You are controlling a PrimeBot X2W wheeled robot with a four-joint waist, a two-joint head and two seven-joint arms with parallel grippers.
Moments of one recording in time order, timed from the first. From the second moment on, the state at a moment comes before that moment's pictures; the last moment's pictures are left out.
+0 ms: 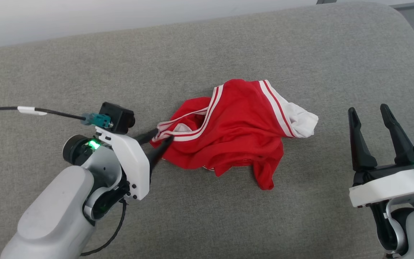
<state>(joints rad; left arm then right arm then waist) -0.57 0.47 -0.63 0.26 -0.79 -0.13 0.34 -0.15 -0.12 -0.04 -0.06 0.26 0.13 -0.05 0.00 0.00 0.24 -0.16</state>
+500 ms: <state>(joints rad) -0.61 0.54 -0.63 0.28 -0.88 -0.13 0.34 -0.16 -0.13 -0.06 -0.04 0.26 0.13 -0.07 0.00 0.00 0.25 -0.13</state>
